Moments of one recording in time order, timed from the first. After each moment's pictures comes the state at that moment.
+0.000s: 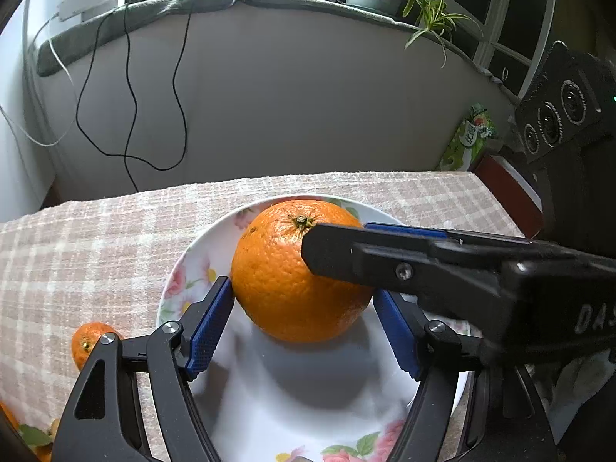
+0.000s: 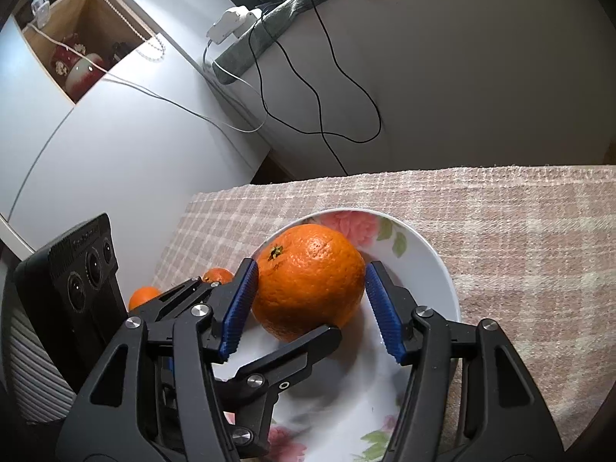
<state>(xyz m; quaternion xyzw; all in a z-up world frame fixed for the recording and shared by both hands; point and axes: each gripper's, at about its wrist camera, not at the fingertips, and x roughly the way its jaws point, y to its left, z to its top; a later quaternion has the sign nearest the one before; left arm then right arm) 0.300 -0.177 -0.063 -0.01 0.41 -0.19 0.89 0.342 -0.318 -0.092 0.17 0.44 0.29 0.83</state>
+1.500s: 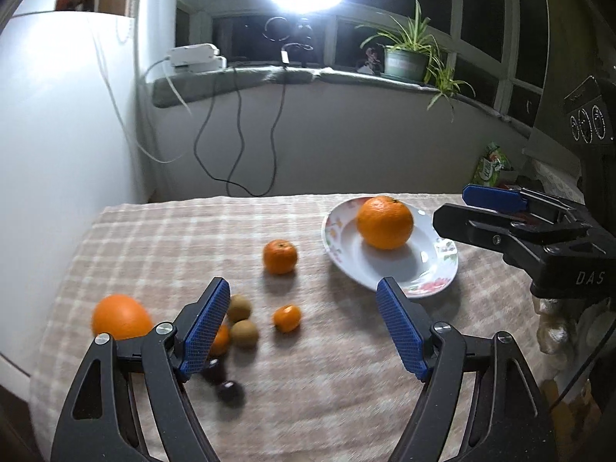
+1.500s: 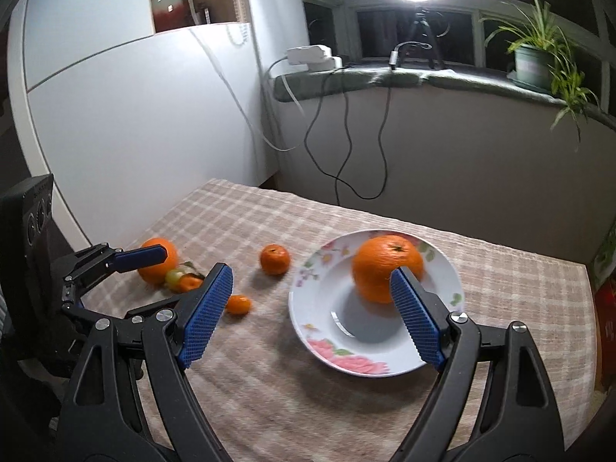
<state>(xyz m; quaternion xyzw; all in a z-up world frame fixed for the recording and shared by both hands) 0.156 -0.066 -0.003 0.00 0.32 -0.10 0.94 0.196 -0.243 -0.002 -0.03 0.32 0.27 0.91</state>
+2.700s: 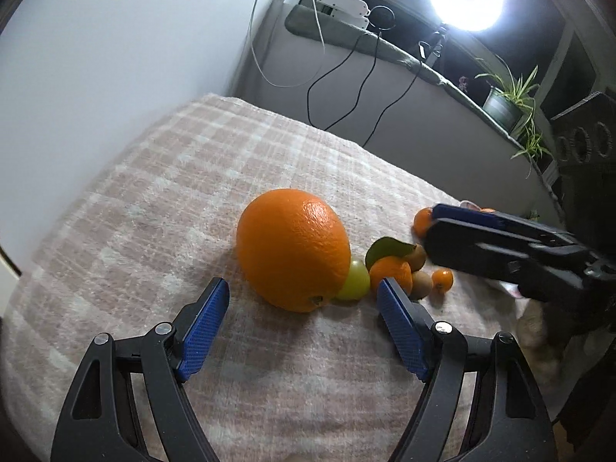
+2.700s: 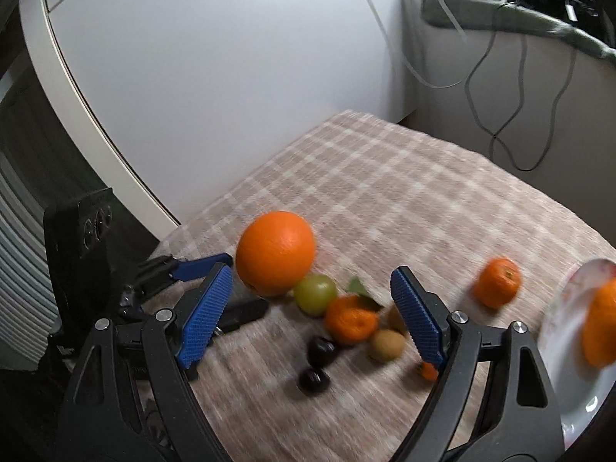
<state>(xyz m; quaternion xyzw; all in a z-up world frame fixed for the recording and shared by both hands) 0.152 0.091 -0.080 -0.19 0.37 -0.03 0.91 0.235 -0.046 -0.067 -0.06 0.43 0.44 0.79</state>
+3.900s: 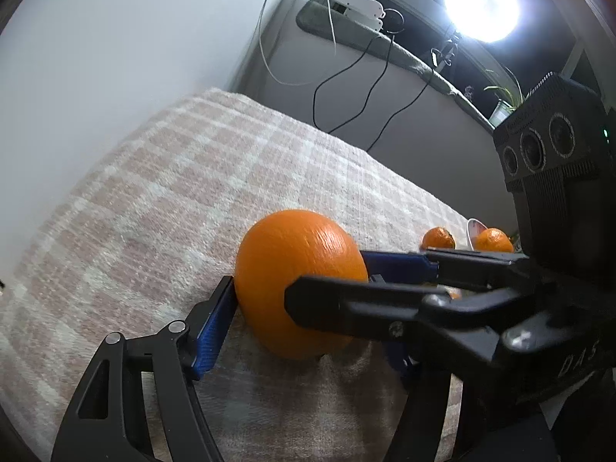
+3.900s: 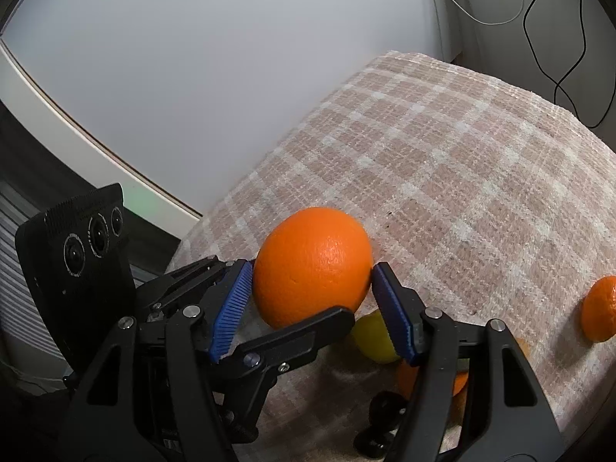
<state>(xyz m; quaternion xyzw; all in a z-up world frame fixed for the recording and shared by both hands) 0.171 0.104 -0.084 -0.22 0.37 -0.03 0.90 0.259 0.011 -0.100 -0.02 0.52 0.48 0.71</state>
